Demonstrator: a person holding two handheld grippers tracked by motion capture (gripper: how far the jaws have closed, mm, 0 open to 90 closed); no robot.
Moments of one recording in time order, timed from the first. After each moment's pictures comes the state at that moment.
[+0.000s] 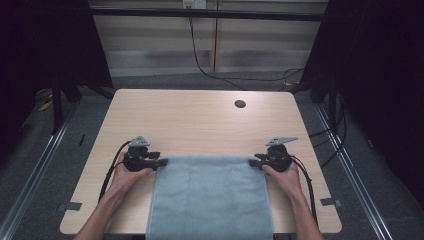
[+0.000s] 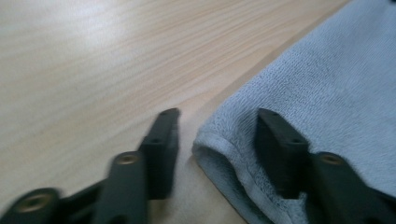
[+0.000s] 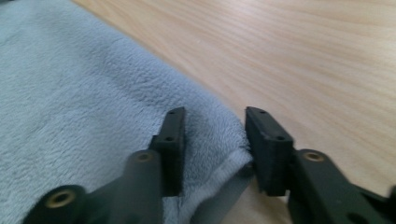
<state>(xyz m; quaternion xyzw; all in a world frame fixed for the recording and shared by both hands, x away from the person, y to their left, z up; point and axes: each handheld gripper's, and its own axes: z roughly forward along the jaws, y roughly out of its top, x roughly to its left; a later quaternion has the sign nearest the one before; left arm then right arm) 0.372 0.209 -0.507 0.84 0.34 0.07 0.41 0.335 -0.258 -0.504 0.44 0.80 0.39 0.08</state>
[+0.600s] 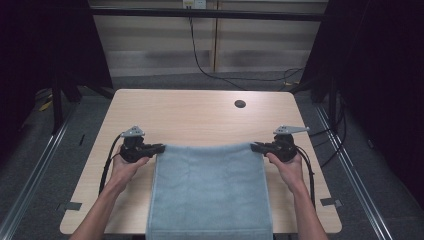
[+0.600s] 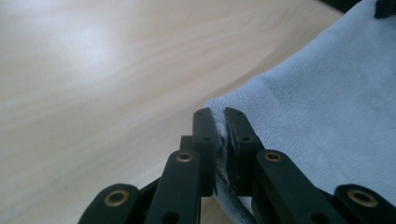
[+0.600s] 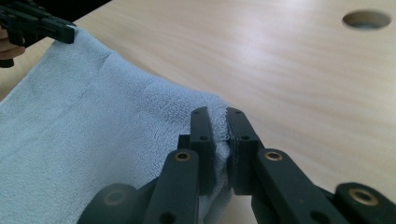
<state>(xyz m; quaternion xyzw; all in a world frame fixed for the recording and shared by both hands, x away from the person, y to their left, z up) 0.388 0.217 -0.464 0.80 0.35 0.06 0.48 0.343 -0.261 -0.453 0.42 0.76 0.48 0.11</state>
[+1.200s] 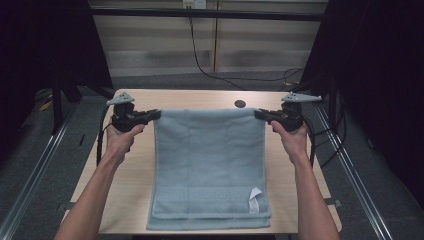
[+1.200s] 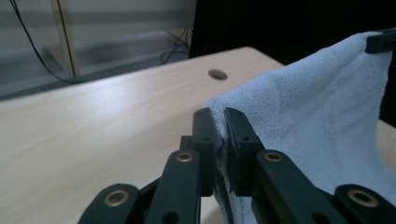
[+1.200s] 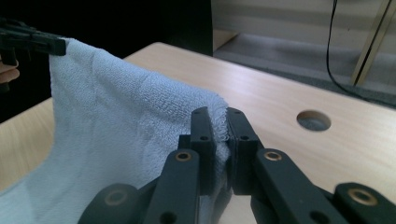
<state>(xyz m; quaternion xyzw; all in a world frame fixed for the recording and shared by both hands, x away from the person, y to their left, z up) 0.425 0.216 -0.381 0.75 0.35 0.12 0.54 0.383 -0.267 -0.374 0.41 0.73 0.52 0.16</state>
